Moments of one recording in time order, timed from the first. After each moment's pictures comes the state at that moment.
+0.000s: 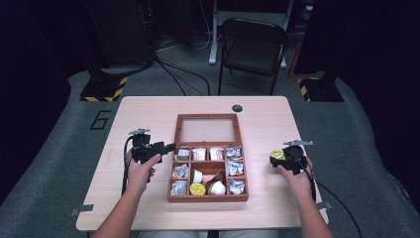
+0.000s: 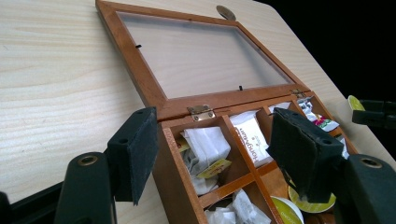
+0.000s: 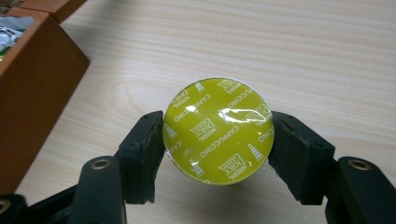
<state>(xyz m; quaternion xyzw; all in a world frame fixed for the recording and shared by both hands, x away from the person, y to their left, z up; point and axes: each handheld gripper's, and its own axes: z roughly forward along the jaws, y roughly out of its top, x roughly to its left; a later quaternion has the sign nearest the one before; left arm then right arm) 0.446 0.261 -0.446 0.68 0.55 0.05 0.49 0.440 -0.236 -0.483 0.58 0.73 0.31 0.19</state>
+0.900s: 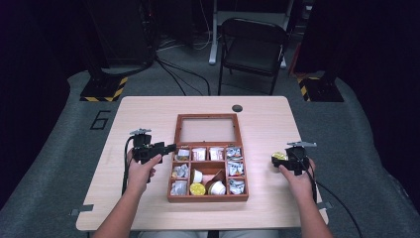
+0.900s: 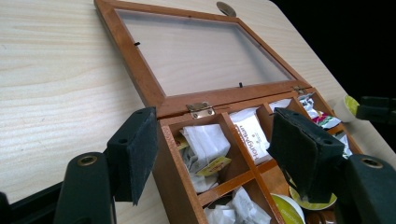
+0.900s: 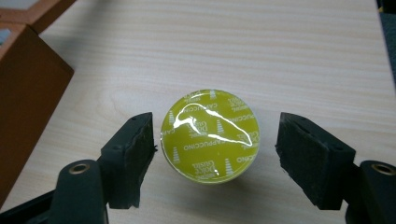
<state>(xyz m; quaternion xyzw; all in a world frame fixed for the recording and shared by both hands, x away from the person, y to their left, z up) 0.446 0.259 -0.446 0.69 0.54 0.06 0.48 0.438 -0.243 -0.484 0.60 0.71 0.31 0.20</state>
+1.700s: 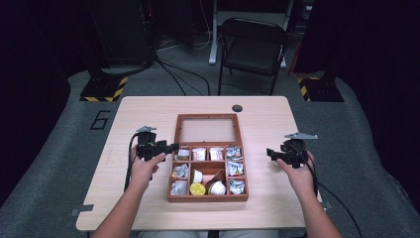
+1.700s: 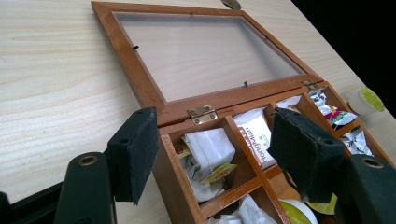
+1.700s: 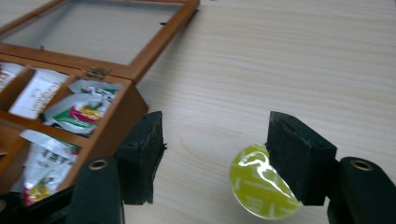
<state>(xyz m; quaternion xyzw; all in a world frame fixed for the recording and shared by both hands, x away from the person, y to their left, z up) 0.455 0.248 -0.443 0.71 0.53 0.07 0.46 0.436 -0.223 -0.439 0.54 0.73 0.37 0.19</state>
